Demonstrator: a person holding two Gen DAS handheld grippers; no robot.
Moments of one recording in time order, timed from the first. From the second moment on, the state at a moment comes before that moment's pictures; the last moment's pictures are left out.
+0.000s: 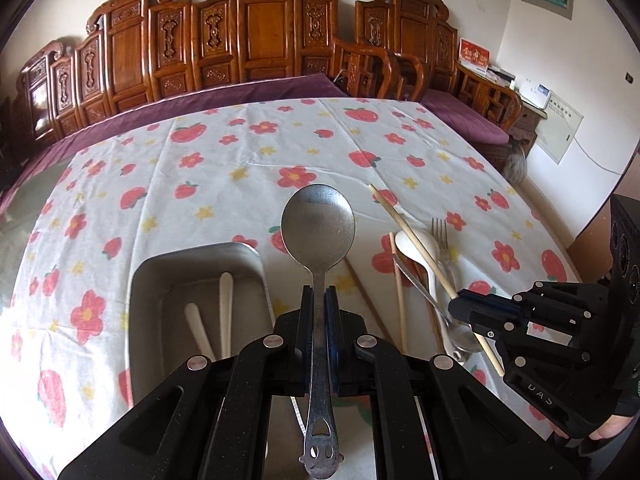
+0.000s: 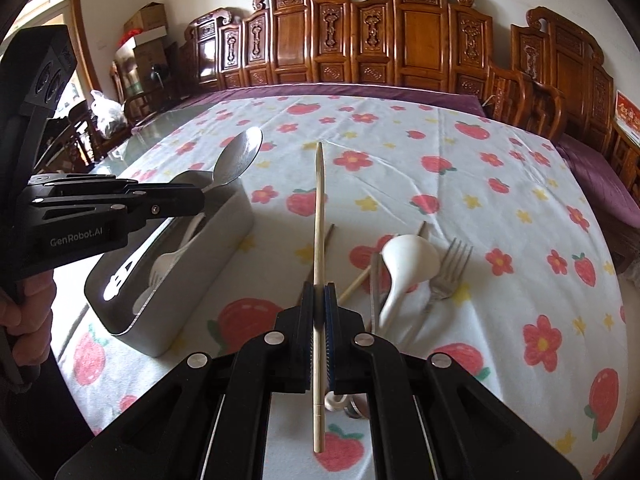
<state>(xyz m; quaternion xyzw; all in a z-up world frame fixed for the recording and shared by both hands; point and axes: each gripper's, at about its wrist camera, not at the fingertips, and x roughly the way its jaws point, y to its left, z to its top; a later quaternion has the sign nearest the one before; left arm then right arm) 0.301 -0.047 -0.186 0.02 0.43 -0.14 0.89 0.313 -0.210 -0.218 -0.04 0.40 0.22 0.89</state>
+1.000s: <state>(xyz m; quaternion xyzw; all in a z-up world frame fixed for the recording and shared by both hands) 0.302 0.028 -0.240 0.04 0.48 -0.07 0.88 0.309 -0.180 -0.235 -0.06 0.42 0.24 0.87</state>
